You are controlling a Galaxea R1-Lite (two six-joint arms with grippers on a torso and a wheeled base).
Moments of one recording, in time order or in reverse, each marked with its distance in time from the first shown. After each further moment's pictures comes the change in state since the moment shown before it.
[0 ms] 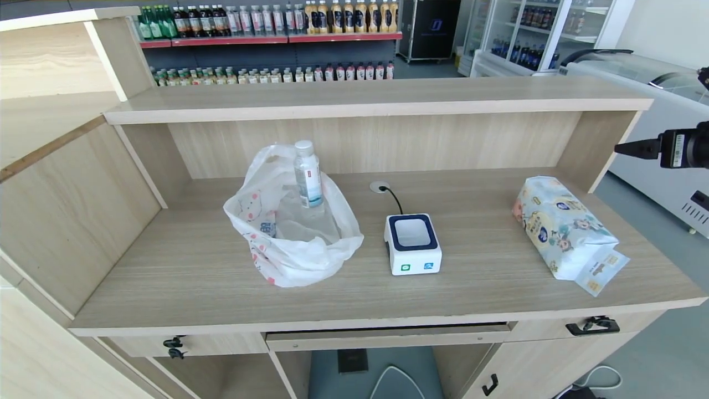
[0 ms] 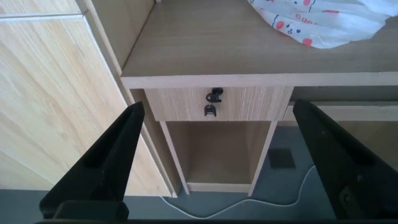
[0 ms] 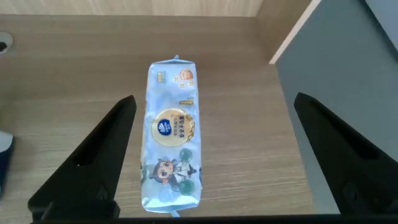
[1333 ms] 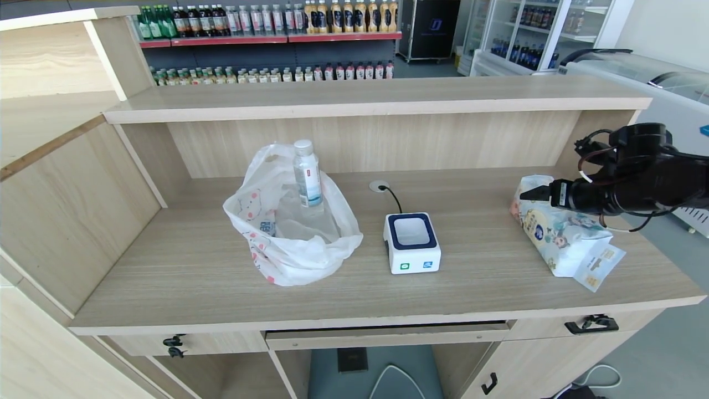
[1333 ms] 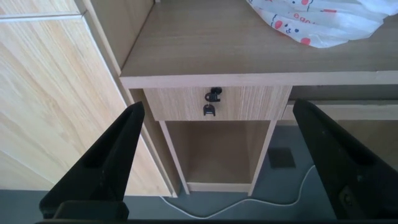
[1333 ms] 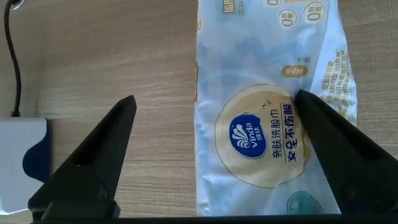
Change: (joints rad) left arm 0.000 0.000 0.000 0.000 0.000 0.000; right arm 0.163 0.399 -0.126 -0.014 0.040 0.251
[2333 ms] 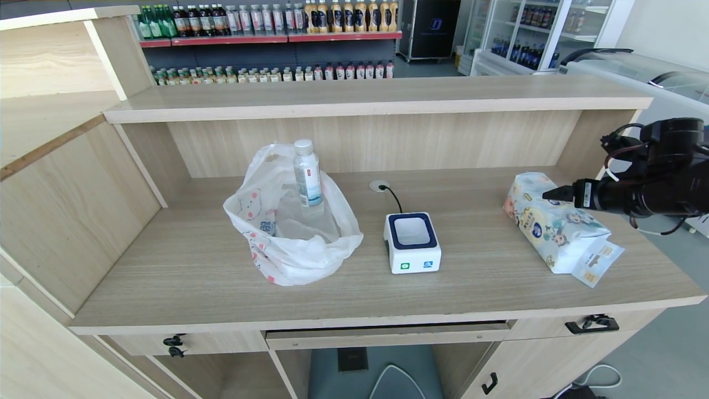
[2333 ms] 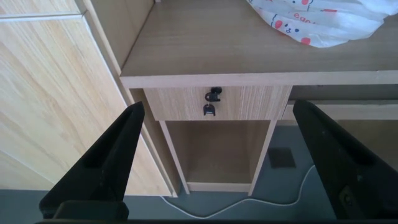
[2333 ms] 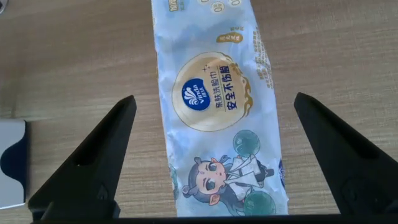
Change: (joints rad) left arm 0.000 0.000 0.000 0.000 0.000 0.000; right arm -0.044 -0.122 0.142 -0.053 -0.085 -0.051
